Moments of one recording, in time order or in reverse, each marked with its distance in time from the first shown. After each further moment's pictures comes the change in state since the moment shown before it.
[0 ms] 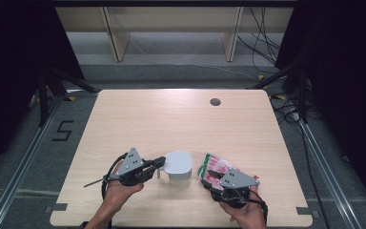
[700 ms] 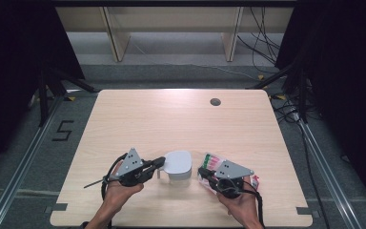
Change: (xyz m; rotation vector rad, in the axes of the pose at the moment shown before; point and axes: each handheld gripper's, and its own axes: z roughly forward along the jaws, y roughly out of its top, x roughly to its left) left arm 0.001 -0.001 0.000 -0.011 -0.005 -0.007; right arm -0.007 0.013 0.017 -0.019 0.039 -0.001
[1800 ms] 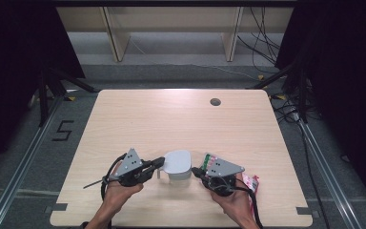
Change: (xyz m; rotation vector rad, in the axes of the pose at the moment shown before) left arm 0.000 -0.001 -0.001 -0.002 0.004 0.004; right arm 0.006 0.011 0.014 0.019 0.036 -0.028
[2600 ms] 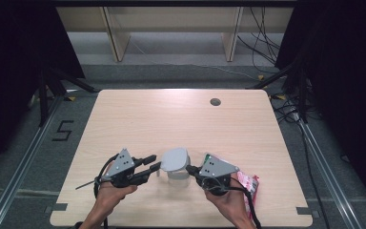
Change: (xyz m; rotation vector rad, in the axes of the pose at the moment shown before) left arm 0.008 -0.002 -0.021 0.014 -0.006 -0.024; right arm 0.013 0.023 0.001 -0.033 -0.007 -0.056
